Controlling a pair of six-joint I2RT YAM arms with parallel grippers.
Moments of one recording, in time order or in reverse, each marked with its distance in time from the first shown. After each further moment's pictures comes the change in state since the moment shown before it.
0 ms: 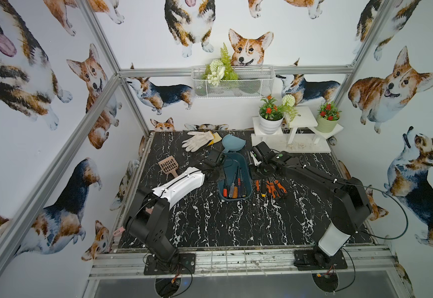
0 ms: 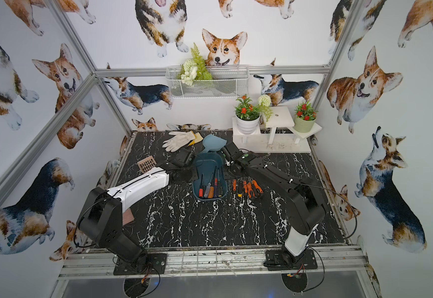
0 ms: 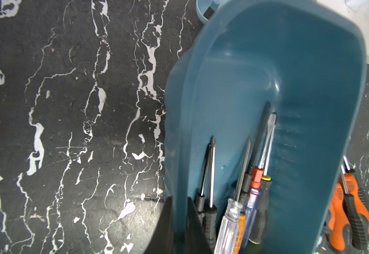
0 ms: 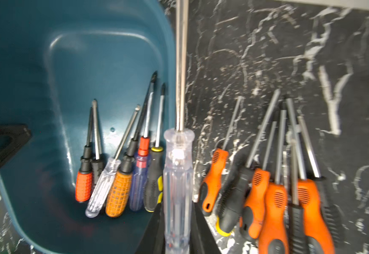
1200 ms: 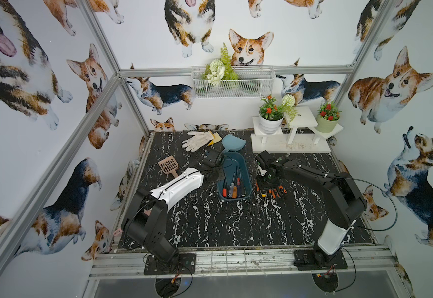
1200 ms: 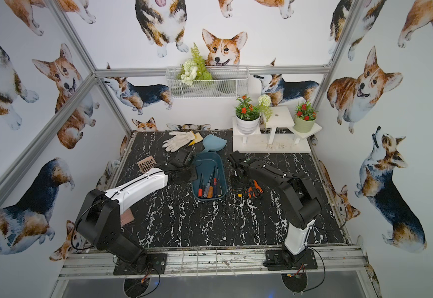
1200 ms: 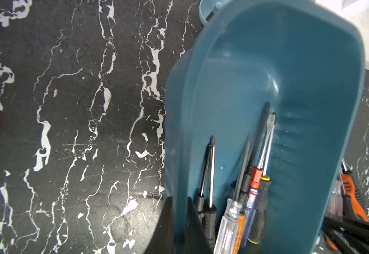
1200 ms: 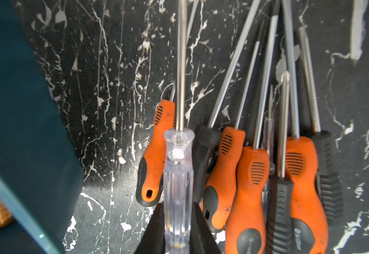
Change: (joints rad) left arm 0.000 -0.021 -0.010 -0.005 -0.009 -0.011; right arm -0.060 0.085 -0.124 -0.056 -0.005 -0.024
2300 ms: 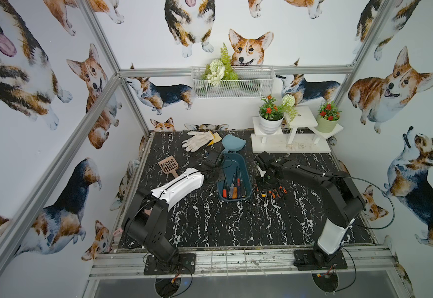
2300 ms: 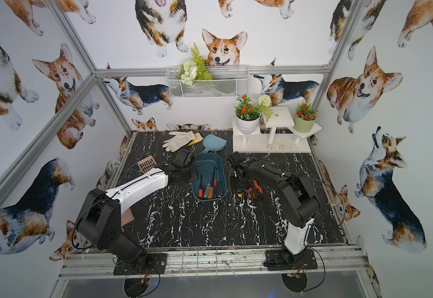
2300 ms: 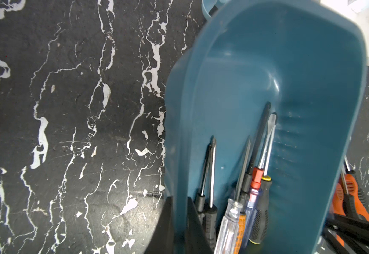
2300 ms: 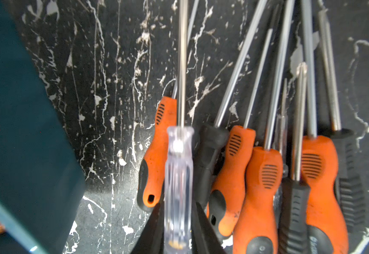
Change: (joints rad) left arm 0.000 0.005 -0.007 0.002 0.005 -0.006; right arm 0.000 0.012 -0.006 0.010 -0.015 0.008
